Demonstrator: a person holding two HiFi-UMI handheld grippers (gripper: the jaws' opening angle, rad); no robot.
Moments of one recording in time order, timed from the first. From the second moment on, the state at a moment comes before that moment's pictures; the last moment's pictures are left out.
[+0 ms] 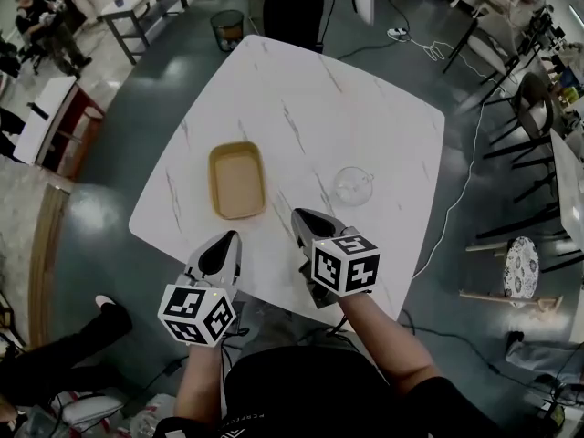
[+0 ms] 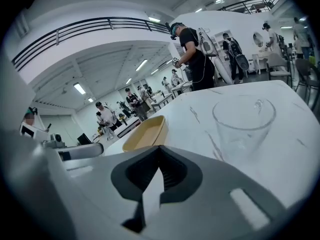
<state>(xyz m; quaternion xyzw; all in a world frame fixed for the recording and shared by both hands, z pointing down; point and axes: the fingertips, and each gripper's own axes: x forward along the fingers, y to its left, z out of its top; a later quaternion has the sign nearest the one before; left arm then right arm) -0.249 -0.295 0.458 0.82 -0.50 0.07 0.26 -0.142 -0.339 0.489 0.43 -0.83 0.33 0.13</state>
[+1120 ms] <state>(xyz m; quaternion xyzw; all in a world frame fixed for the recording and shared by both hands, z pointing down) -0.118 -0.184 0.454 0.85 -0.45 0.09 0.25 -0.022 -0.207 0.477 0.43 -0.83 0.33 0.09</state>
